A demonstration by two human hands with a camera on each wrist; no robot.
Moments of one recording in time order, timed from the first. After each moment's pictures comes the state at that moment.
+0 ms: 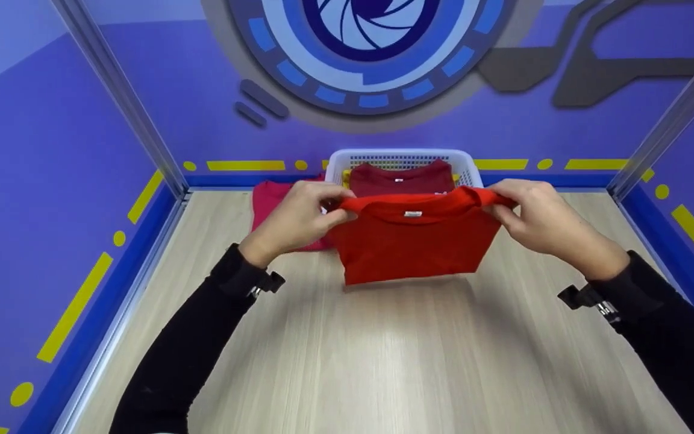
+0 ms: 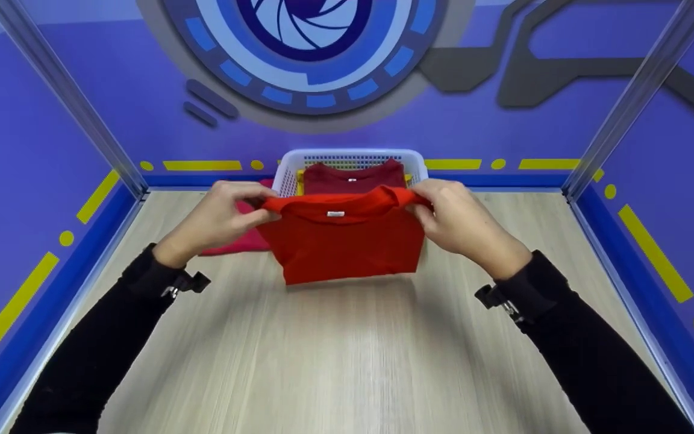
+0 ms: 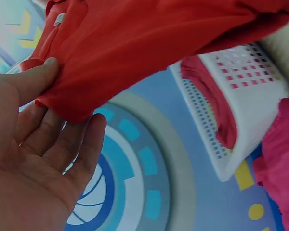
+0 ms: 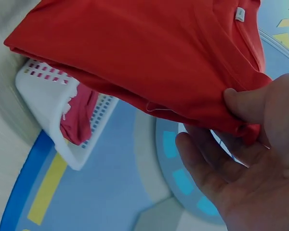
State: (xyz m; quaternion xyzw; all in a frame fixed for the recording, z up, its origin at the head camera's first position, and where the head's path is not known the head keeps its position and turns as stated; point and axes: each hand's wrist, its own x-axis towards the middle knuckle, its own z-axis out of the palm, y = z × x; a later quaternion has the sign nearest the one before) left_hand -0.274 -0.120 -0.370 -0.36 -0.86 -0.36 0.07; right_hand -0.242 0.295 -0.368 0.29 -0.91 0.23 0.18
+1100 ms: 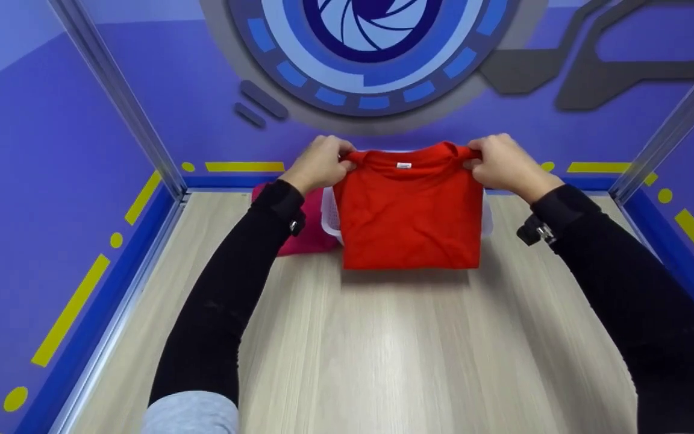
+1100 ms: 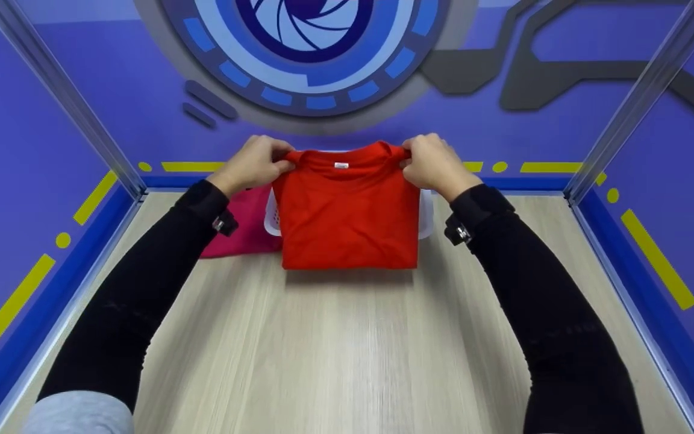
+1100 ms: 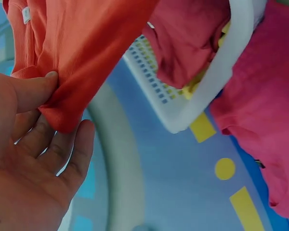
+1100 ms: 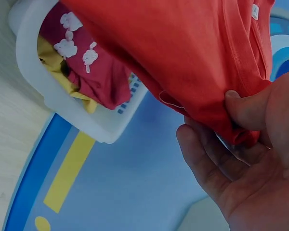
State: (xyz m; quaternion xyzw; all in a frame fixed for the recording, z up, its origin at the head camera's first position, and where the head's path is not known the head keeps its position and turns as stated) left_hand -0.392 -0.088 -0.369 -0.22 -0.94 -0.27 0.01; right_hand -0.360 0.284 -0.365 0.20 -0.96 0.18 0.08
